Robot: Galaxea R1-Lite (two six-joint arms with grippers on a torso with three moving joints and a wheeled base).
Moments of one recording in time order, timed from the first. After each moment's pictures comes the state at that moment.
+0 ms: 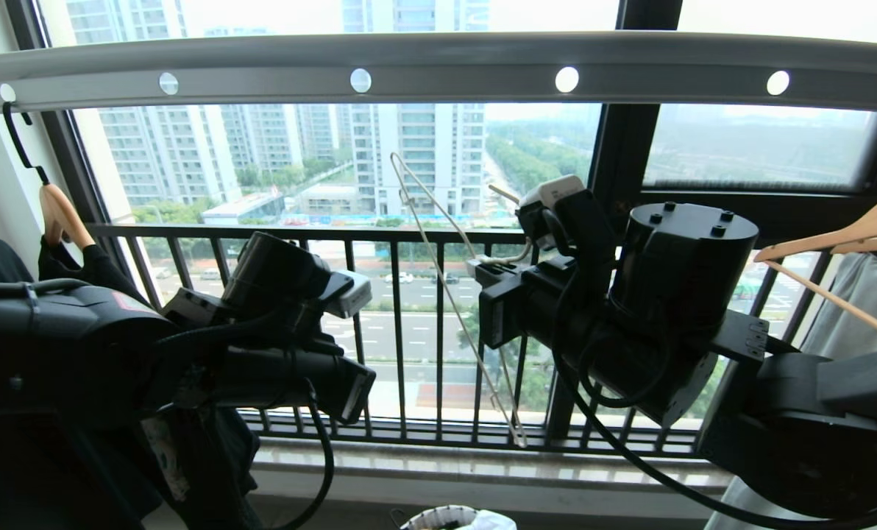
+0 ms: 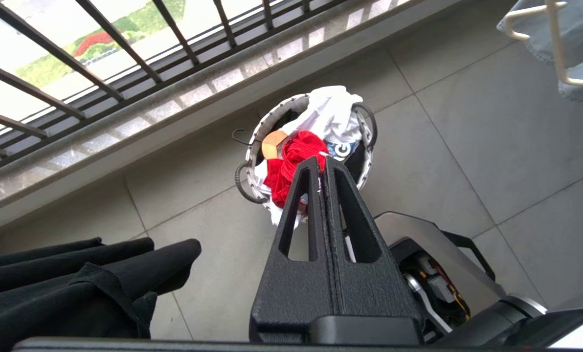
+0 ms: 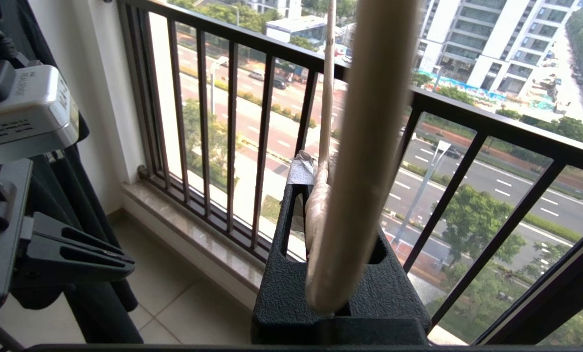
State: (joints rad) left arm -0.56 1.67 -1.03 0.07 -0.03 -0.01; right arm 0.76 1.78 -0.96 -0.83 -0.23 -0.08
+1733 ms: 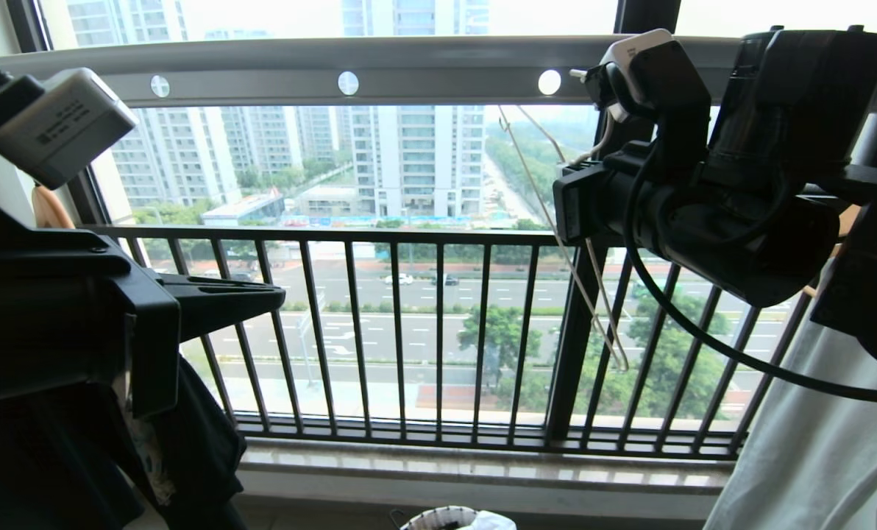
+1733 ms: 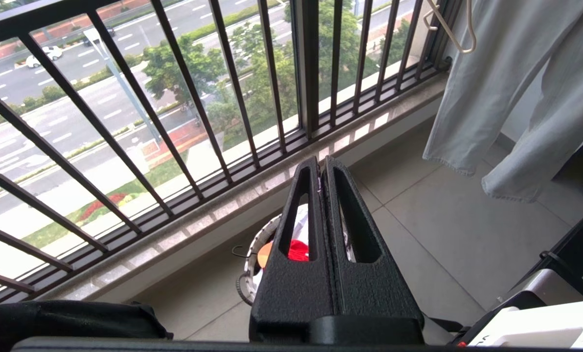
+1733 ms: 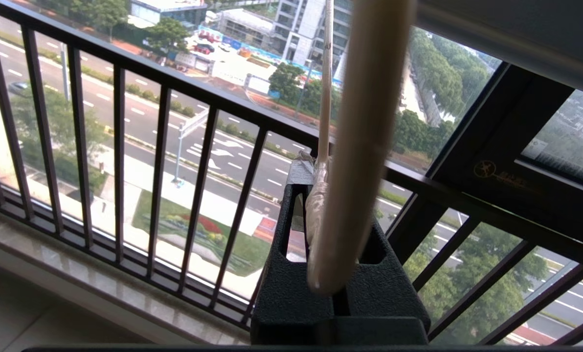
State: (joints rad) left arm -0.61 1.15 -1.08 0.20 -0.06 0.02; right arm 0.66 1.66 -1.26 -0.44 -0.44 -0.27
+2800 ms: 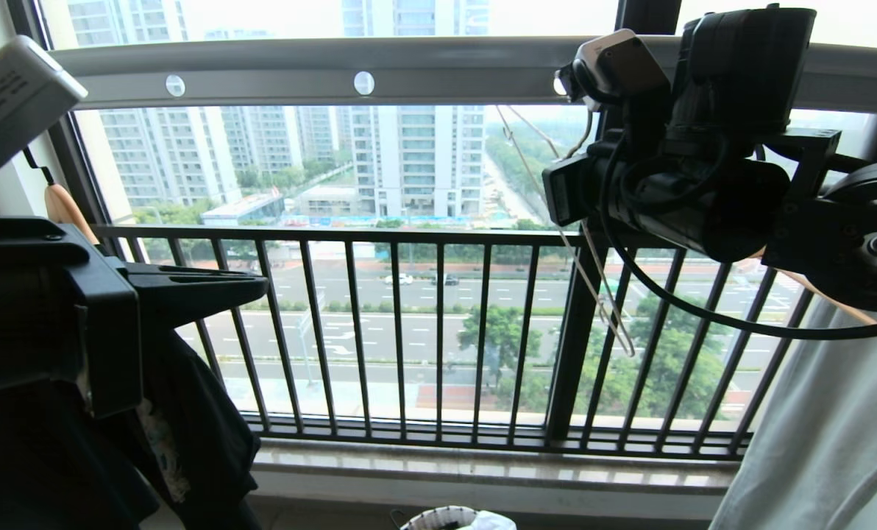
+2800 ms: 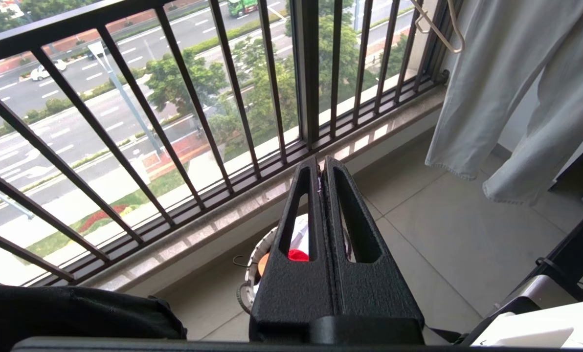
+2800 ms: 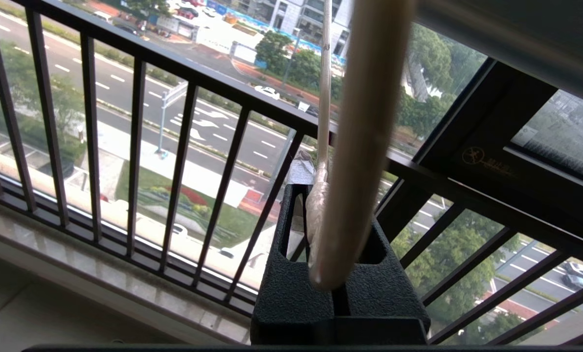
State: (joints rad) left arm -0.61 1.11 -1.08 0.20 -0.06 0.02; right arm 0.60 1.75 -1.45 -0.26 -0.44 -0.27
